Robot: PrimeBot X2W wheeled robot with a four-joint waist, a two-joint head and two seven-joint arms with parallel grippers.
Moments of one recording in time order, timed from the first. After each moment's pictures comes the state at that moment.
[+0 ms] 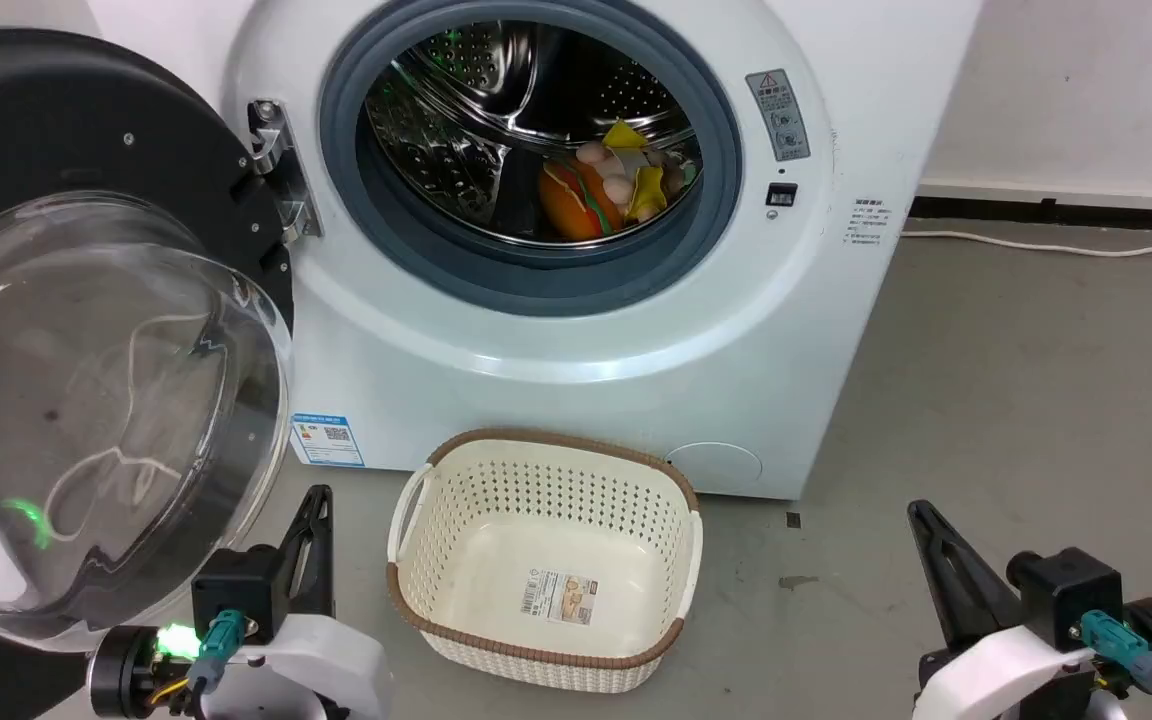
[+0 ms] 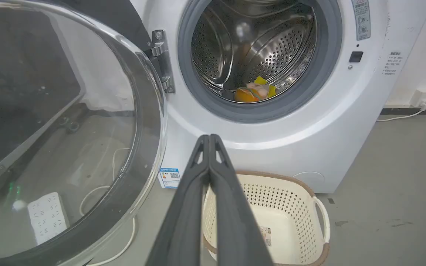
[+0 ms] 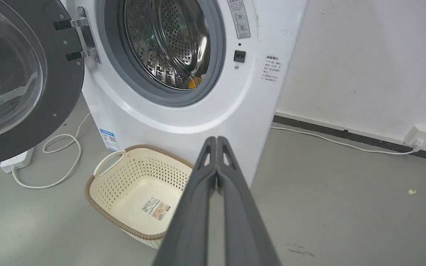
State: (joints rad) left arm -0.01 0.05 0.00 0.00 0.00 0.00 0.00; right arm 0.01 -0.05 0.00 0.00 0.01 0.13 0.00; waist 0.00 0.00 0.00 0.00
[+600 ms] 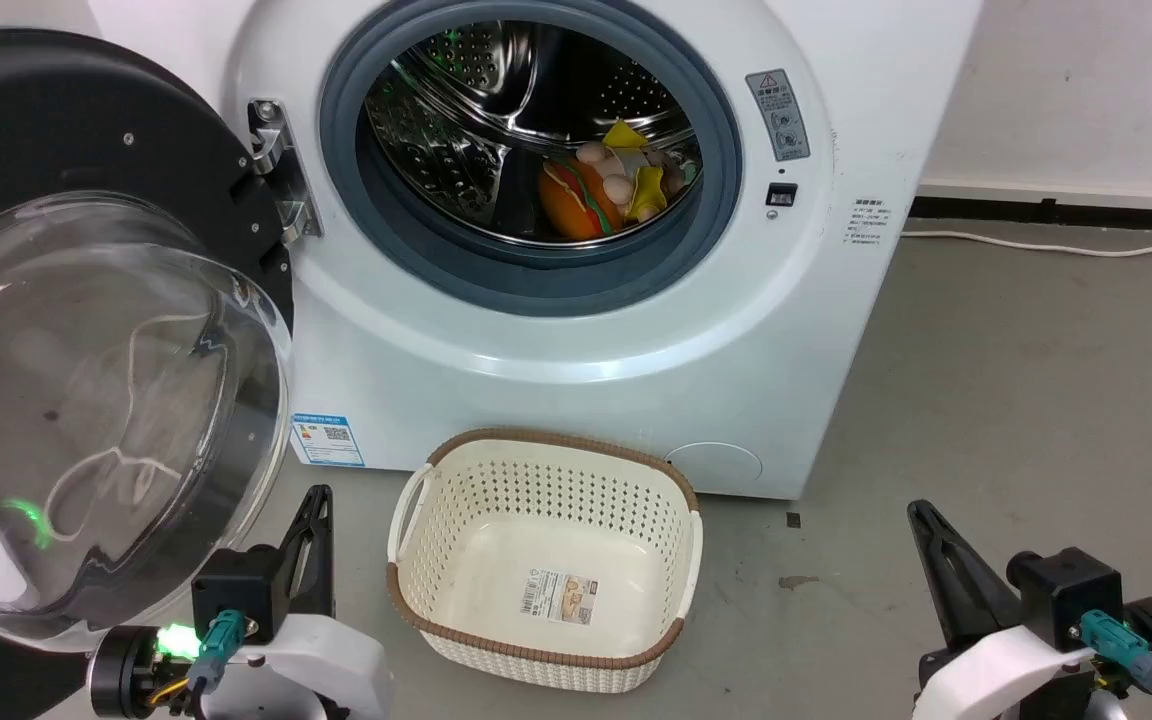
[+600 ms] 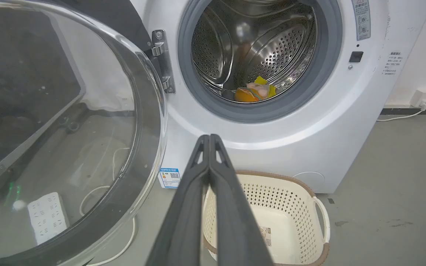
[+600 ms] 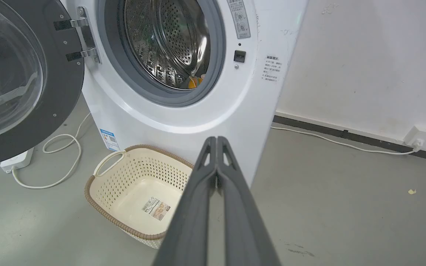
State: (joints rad) left arm -0.01 0.05 0.00 0.00 0.00 0.00 0.00; right arm 0.01 -0.05 0.00 0.00 0.01 0.13 0.00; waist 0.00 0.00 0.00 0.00
